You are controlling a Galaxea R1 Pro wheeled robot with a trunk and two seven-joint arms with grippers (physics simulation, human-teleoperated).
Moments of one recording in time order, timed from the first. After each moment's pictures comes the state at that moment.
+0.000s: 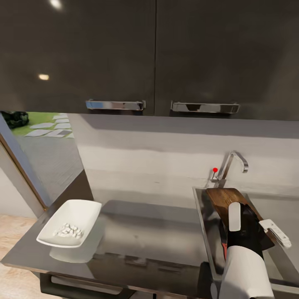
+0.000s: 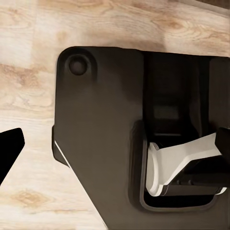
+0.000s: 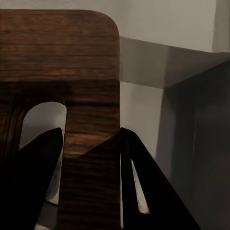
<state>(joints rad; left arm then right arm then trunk) 0.45 -0.05 0.11 -0.63 -0.02 -0.30 -0.17 -0.71 0.17 -0.67 -1.17 -0.29 0.41 -1.16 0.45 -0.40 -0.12</state>
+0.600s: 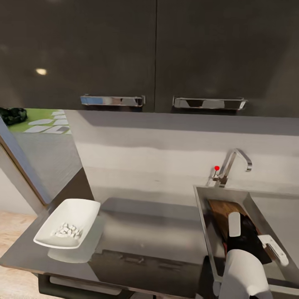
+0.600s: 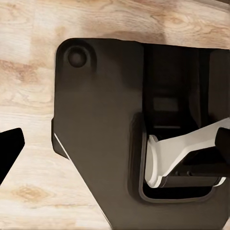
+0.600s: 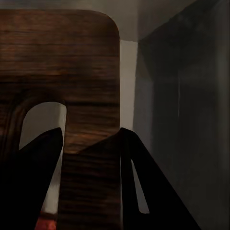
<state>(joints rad) 0.45 -0.05 0.11 -0.64 -0.02 -0.30 -0.17 -0.71 0.17 -0.80 -1.04 -0.28 0.31 -1.15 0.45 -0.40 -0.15</state>
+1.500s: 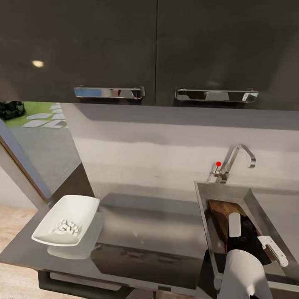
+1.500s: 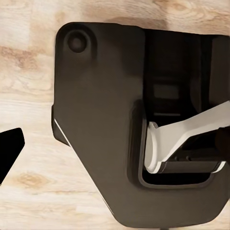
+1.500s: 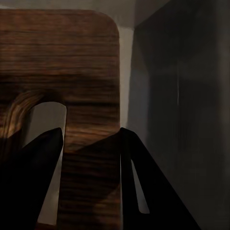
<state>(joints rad) 0.45 -0.05 0.11 -0.63 -0.02 -0.30 -0.17 -0.71 0.17 -0.81 -1.03 -0.28 0.31 -1.13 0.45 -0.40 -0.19</state>
